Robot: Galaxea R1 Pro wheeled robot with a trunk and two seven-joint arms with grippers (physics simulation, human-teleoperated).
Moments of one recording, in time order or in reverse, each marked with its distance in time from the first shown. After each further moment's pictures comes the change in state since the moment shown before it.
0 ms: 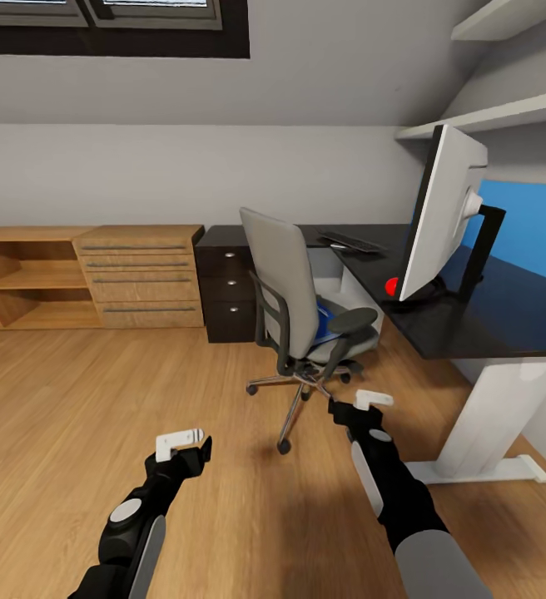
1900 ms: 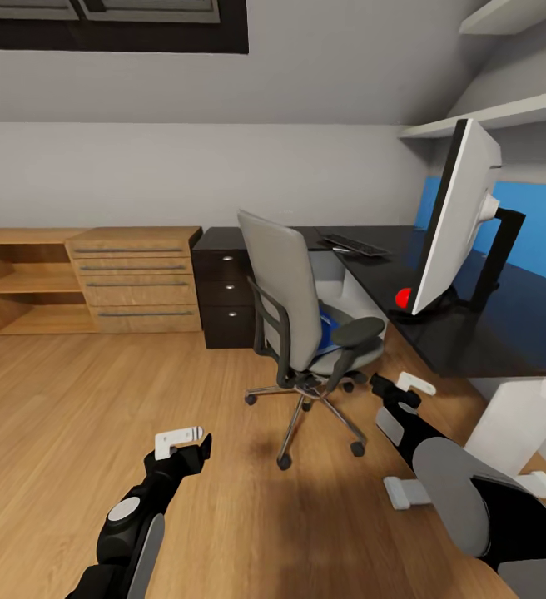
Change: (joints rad) left arm 0.001 0.000 -0.002 -0.021 0.002 0.005 -0.004; right arm -0.424 -0.150 -0.213 0.776 -0.100 -0.503 -0.072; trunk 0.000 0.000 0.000
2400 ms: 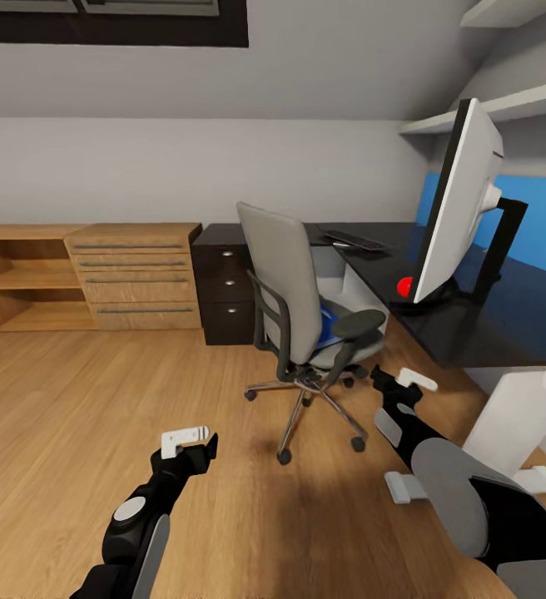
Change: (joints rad) left arm 0.000 -0.002 -0.030 -0.002 0.001 0.000 -0.003; right arm 0.002 0.005 0.000 0.000 0.032 -0.120 0.001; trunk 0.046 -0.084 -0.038
